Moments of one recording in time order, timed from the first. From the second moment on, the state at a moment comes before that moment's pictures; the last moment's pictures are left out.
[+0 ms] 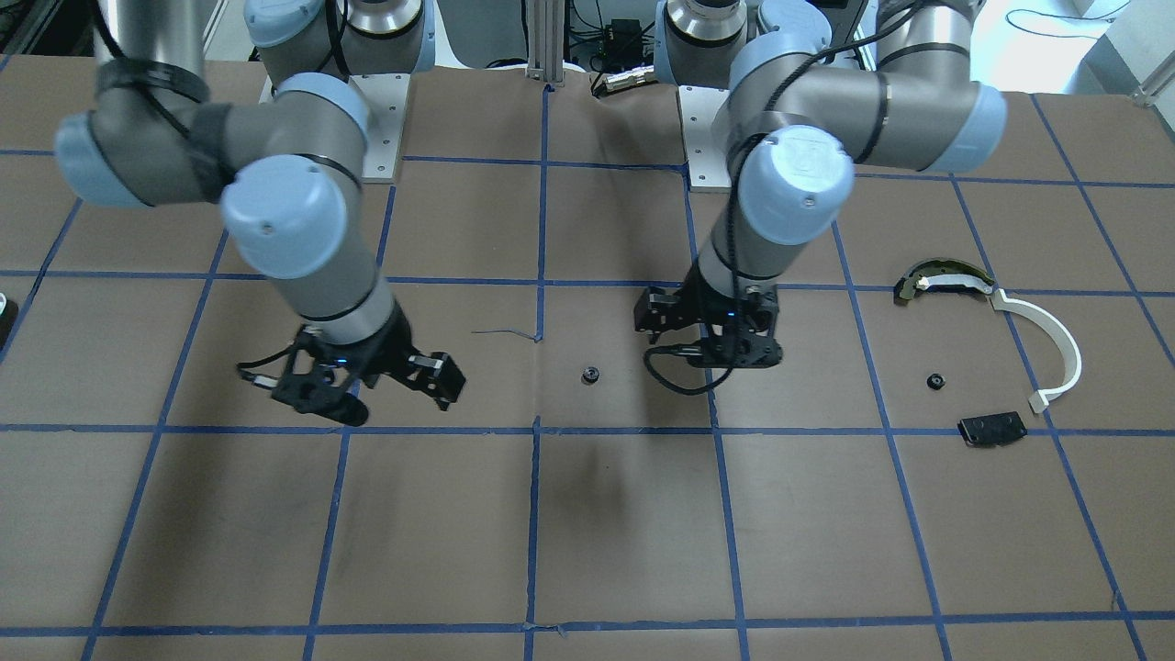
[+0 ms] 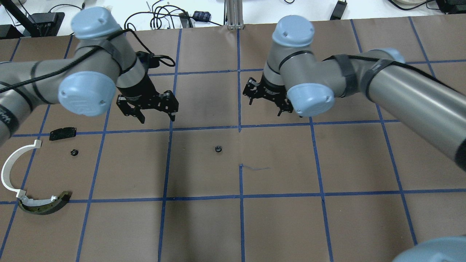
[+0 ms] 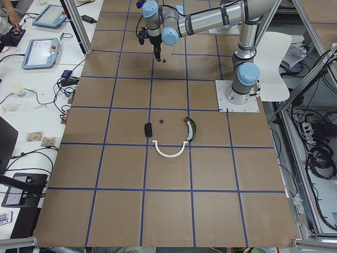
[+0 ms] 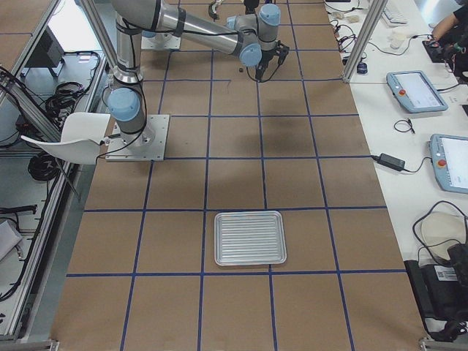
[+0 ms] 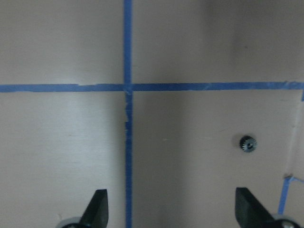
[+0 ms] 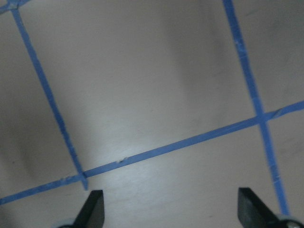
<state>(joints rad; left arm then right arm) -1.70 -1.78 -1.79 -1.25 1.51 -0.17 1.65 -1.29 1.71 -2.01 -1.45 0.40</state>
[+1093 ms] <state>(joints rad) -1.89 -1.99 -1.92 -0.87 1.56 -0.38 1.47 -1.54 1.63 -1.65 -1.58 0.11</state>
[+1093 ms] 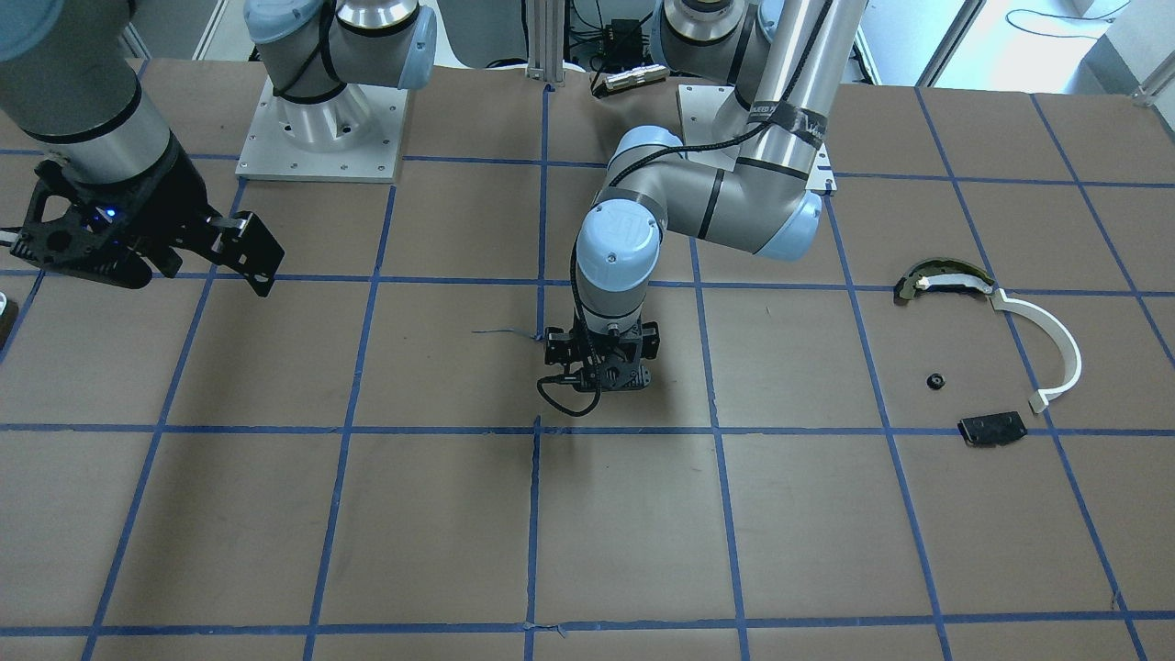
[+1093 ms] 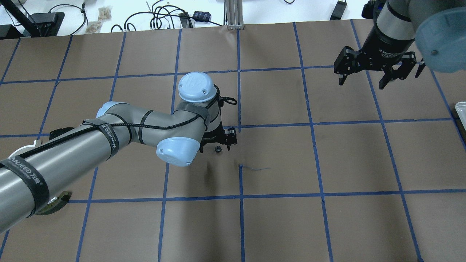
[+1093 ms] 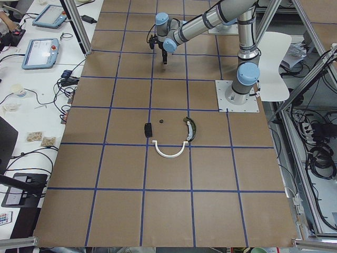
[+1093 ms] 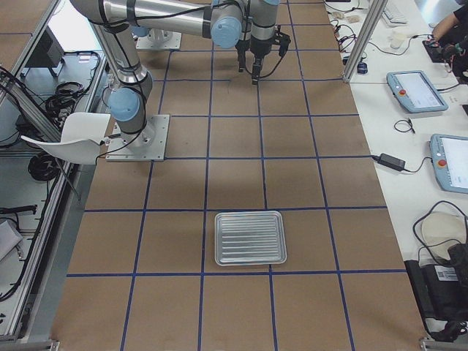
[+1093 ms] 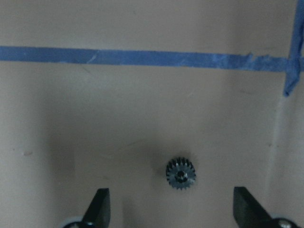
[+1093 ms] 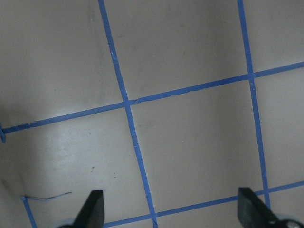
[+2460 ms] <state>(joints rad) -1.62 -1.86 -1.88 -1.05 1.62 -0.05 1.49 -1.61 1.70 -1.65 -1.57 0.10</state>
